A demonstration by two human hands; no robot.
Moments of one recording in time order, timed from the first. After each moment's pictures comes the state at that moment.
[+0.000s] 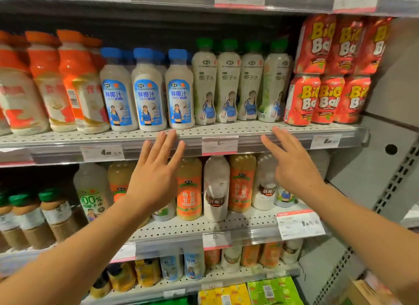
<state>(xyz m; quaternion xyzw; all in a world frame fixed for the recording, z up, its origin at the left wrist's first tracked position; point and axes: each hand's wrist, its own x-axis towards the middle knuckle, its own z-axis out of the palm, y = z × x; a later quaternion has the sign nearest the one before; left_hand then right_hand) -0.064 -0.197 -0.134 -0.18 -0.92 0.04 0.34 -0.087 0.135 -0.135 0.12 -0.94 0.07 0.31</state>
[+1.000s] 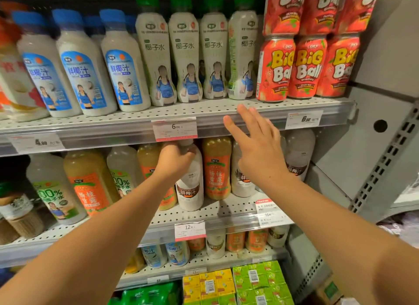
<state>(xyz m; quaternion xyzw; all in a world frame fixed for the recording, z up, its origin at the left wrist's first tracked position) -0.145 -0.067 -0.176 -0.02 -0.85 -0.49 0.18 -0.089 0.136 -0.145 0.15 -0.92 0.09 0.34</state>
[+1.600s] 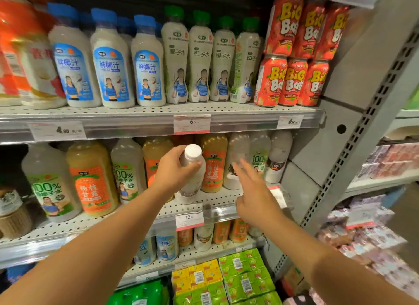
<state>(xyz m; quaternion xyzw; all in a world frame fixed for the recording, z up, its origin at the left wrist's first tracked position) -0.088 -0.111 -0.188 -0.14 -0.81 -0.55 0.11 0.007 0.091 -0.201 0.03 -0.97 0.22 0.13</state>
